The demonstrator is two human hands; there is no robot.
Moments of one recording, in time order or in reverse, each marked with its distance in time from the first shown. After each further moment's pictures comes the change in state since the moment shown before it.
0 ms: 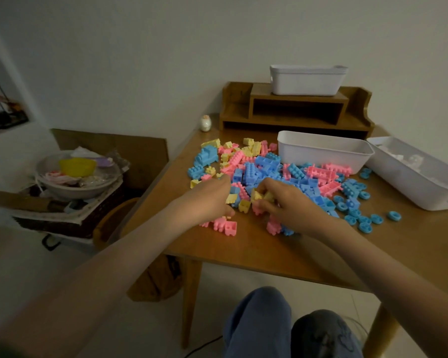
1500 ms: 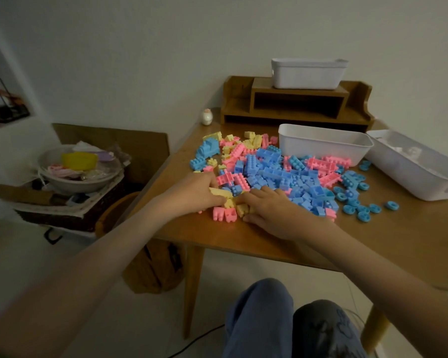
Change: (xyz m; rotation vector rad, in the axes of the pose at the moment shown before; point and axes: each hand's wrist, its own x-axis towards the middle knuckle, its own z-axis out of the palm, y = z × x) left_hand -0.008 -0.033 0.008 -0.165 0.092 -0.064; right_hand -0.010 -0.021 0.023 -0.365 -0.204 -0.161
